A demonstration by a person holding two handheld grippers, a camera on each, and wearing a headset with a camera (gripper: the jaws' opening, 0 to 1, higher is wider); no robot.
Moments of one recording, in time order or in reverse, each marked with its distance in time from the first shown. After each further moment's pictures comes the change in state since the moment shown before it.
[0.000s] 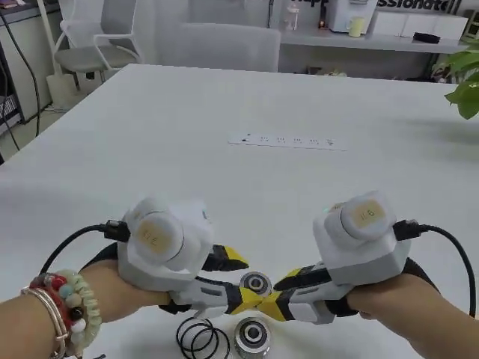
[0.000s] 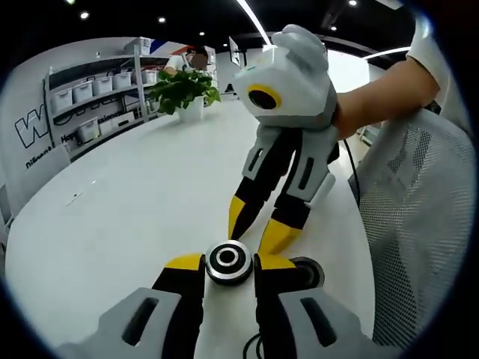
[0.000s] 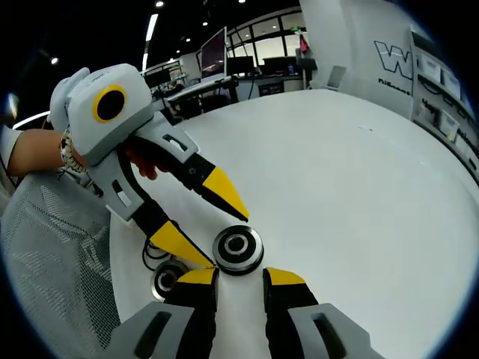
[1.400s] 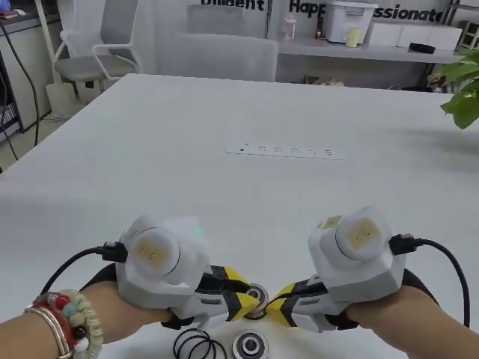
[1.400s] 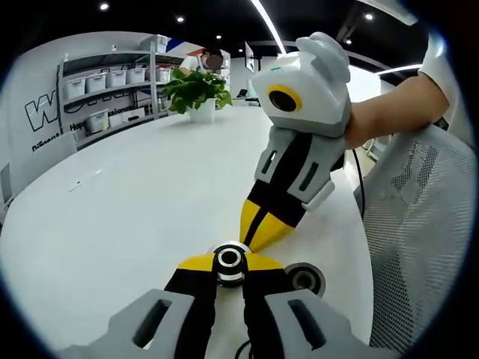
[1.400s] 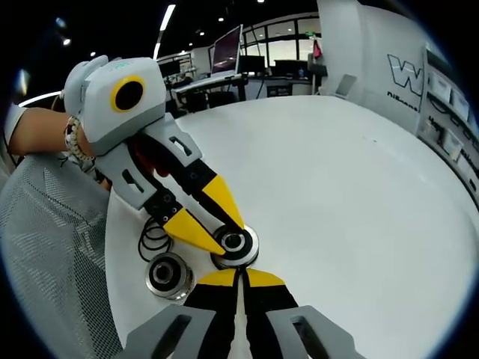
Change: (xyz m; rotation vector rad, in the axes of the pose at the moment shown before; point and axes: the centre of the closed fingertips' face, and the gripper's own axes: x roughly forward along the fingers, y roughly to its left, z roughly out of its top) left arm 0.003 0.002 -0.001 -0.089 -0.032 0.029; right arm -0.003 -0.004 -0.001 -0.070 0.010 -0.014
